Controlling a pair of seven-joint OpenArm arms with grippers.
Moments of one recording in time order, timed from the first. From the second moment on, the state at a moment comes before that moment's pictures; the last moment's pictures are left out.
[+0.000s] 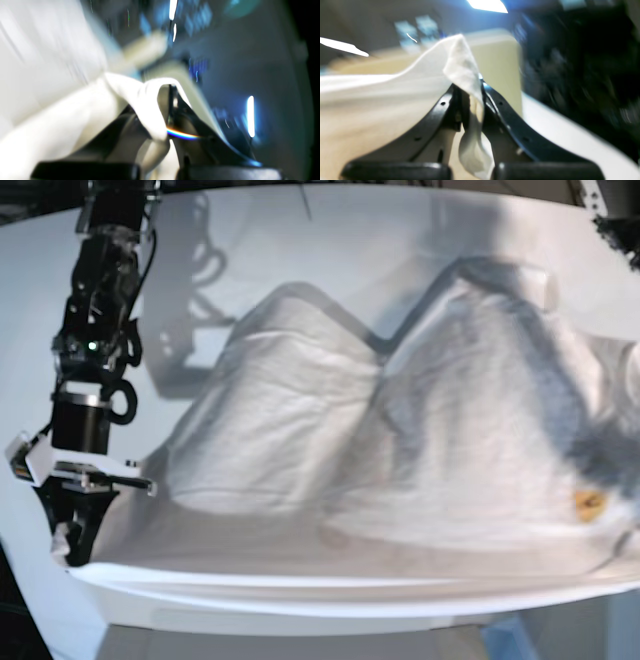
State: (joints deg) left arm -16.5 -38.5 -33.8 108.1 -83.0 44.2 43.6; right arm 4.3 11.3 6.8 112.0 18.7 -7.0 -4.2
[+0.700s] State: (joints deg) left arm -37.2 -16.0 -11.5 54.0 -54.2 33.0 44.9; right arm 18.9 18.1 -1.6 61.7 18.5 -7.2 -6.3
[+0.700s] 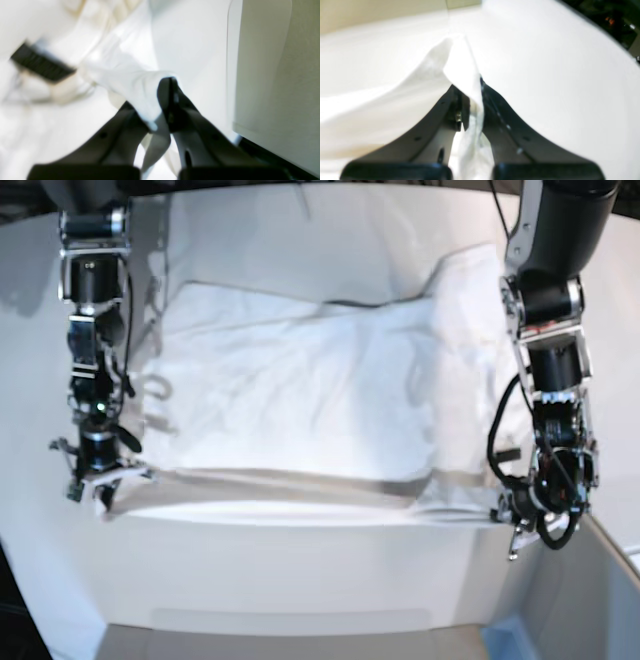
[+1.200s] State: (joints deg) left arm -49.1 -6.2 -11.6 38.8 -25.2 25.9 26.9; right arm 44.3 18.6 -8.0 35.9 18.3 -9.2 -5.9
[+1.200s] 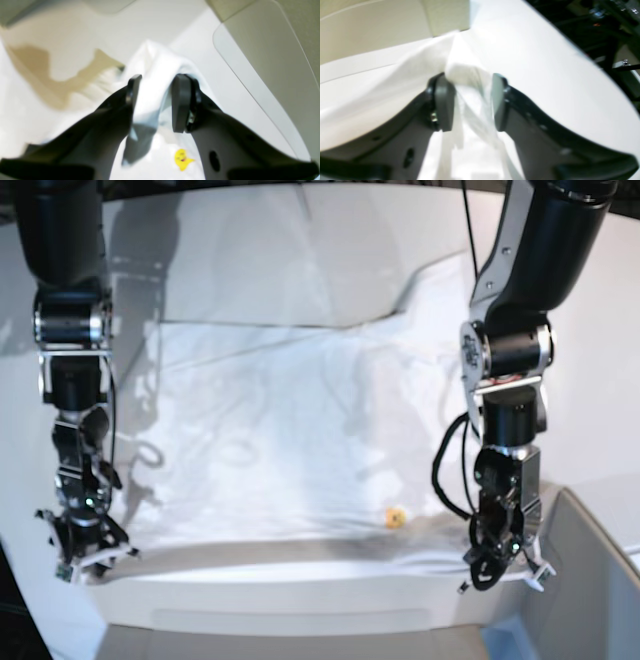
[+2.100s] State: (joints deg) left arm -52.7 -6.7 18.0 22.3 -24.2 25.7 6.7; right arm 42.4 19.2 -9.5 36.3 18.6 -9.7 -6.8
